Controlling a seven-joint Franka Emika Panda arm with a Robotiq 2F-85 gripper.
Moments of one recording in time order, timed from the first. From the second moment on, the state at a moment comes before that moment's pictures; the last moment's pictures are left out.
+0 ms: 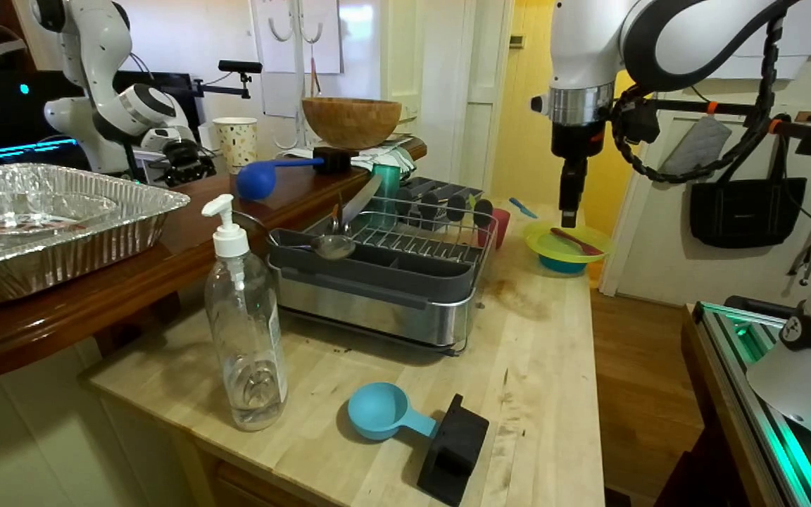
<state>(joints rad) -0.06 -0.34 0.01 -2.59 -0.26 2.12 0.12</state>
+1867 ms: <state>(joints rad) -0.08 -0.12 0.09 -2.68 -0.77 2.36 0.62</state>
